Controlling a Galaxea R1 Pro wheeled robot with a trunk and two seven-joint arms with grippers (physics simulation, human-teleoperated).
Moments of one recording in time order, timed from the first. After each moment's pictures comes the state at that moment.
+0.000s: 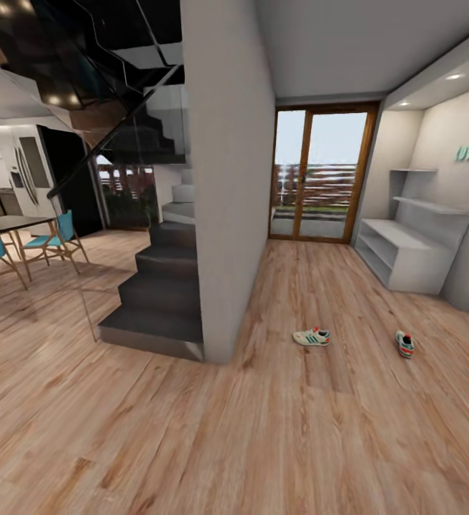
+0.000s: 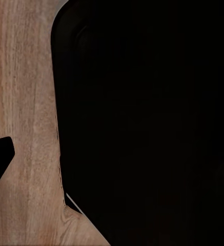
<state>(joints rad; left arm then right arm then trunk) 0.00 0.00 0.00 -0.01 0.00 0.00 -0.01 -0.01 0.00 0.00 0.00 0.00 0.00 0.00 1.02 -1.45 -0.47</state>
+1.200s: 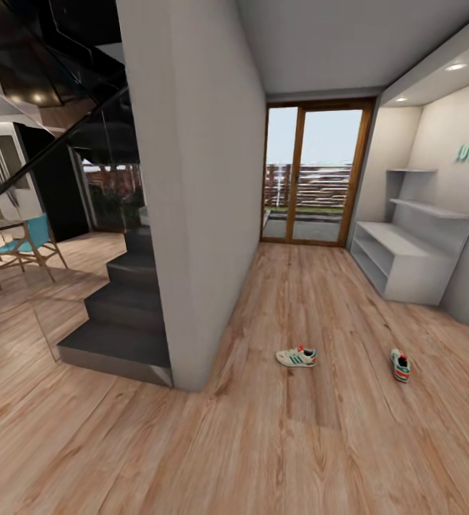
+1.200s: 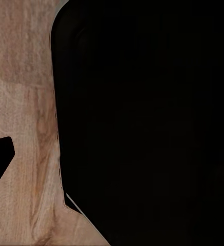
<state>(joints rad) 0.00 0.00 0.00 -0.01 0.00 0.00 -0.01 -0.01 0.00 0.00 0.00 0.00 0.00 0.00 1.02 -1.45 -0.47</state>
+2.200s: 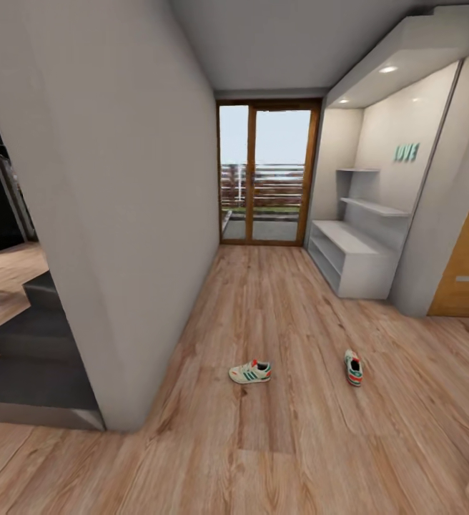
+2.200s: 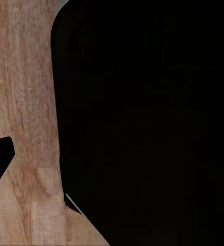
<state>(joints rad) 0.00 0.00 0.00 -0.01 0.00 0.00 -0.01 -0.01 0.00 0.00 0.00 0.00 0.00 0.00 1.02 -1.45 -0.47</state>
